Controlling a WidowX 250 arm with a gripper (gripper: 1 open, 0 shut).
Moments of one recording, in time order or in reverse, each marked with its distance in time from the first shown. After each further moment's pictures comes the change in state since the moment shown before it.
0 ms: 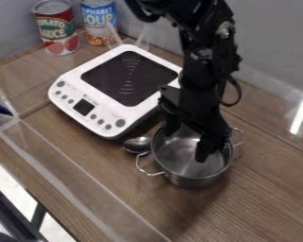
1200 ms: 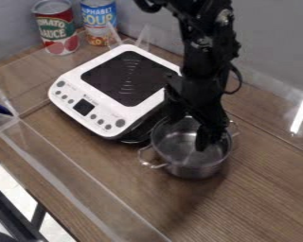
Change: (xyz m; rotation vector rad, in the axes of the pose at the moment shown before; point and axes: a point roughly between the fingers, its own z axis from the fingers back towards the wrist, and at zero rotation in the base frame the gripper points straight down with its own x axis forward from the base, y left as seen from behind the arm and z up) arm 0.016 0.009 0.002 -0.006 -0.027 -0.123
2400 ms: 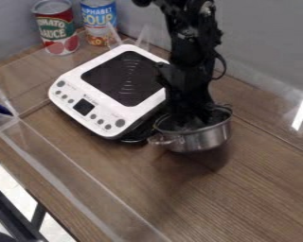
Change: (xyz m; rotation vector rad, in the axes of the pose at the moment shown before) arm 0.009 0.032 -0.009 0.020 -0.022 0.024
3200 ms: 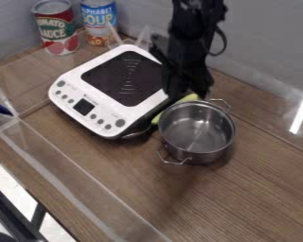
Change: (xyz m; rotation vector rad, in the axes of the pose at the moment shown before) arm 0.009 0.021 0.039 0.121 -0.025 0.042
